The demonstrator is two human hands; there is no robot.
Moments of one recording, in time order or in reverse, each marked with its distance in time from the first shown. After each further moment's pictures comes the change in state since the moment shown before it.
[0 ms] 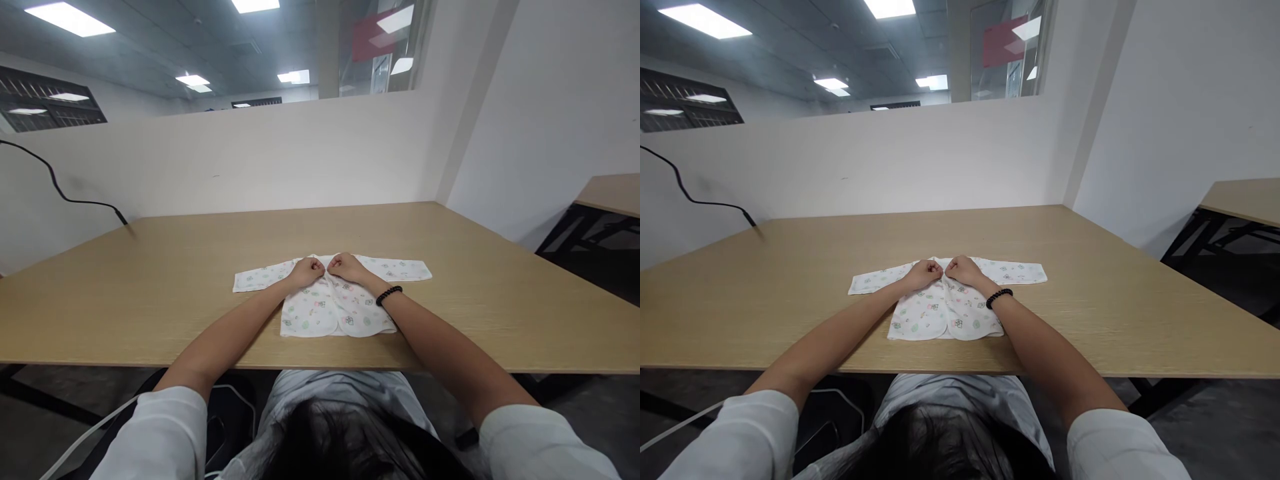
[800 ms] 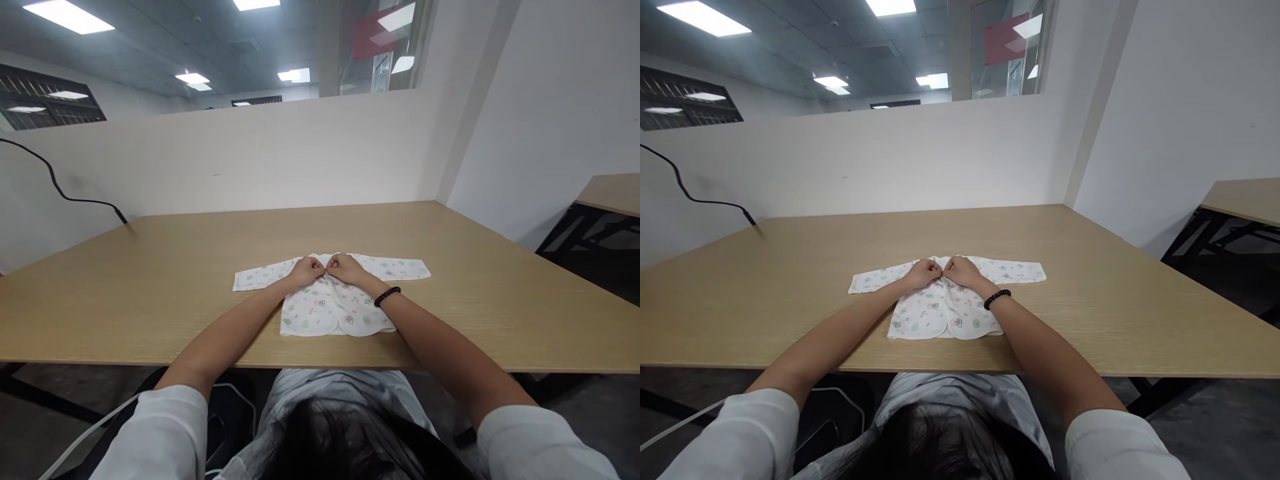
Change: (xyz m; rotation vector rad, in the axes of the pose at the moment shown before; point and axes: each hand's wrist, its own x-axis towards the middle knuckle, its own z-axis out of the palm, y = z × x) left_hand 0.000 -0.001 0.001 -0.004 0.008 -0.030; right_hand -0.007 -0.013 0.000 -0.085 0.004 0.000
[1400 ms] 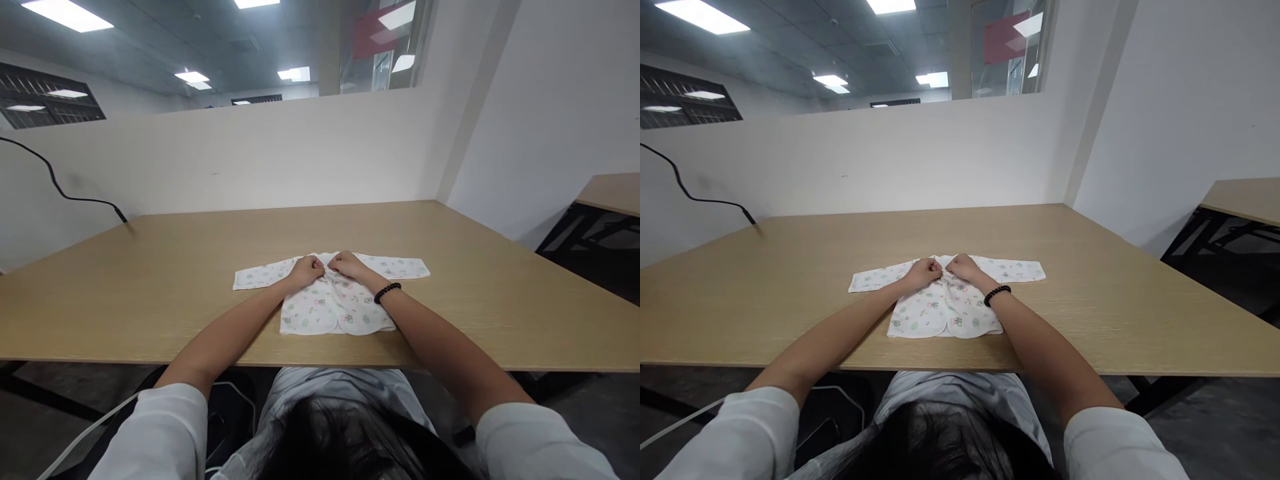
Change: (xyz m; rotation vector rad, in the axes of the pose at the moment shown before) left_hand 0.001 -0.001 0.001 0.024 0.005 0.014; right_hand 0.008 0.008 0.000 0.190 -0.057 0.105
